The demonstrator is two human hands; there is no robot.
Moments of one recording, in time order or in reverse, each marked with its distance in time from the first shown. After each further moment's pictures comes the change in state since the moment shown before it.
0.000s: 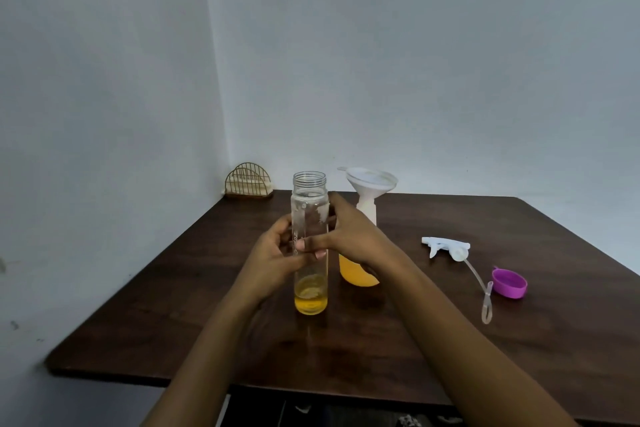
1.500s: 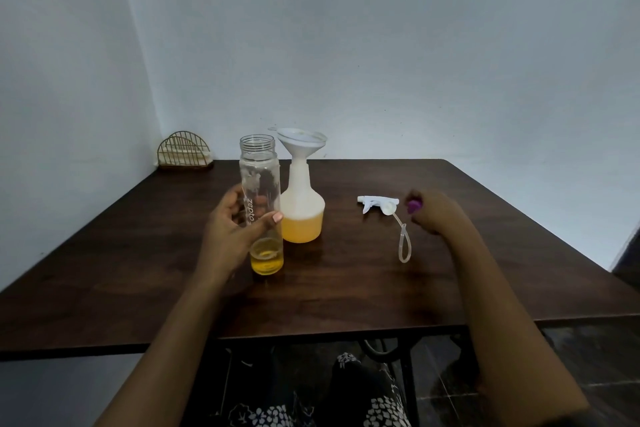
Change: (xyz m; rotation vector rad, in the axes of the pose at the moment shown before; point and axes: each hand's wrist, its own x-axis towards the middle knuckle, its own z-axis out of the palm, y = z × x) left_hand -0.011 -0.014 0.050 -0.021 0.204 0.020; right_hand -0.082 0.111 -0.166 -0.750 0.334 0.478
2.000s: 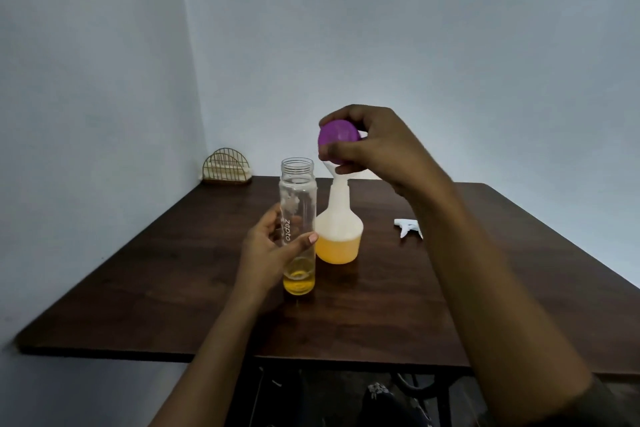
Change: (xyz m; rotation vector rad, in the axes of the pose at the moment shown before) left_hand -0.003 0.006 -0.010 0.067 0.026 -0.006; right_hand -0.054 -0.193 -0.065 0.821 -0.110 -0.603
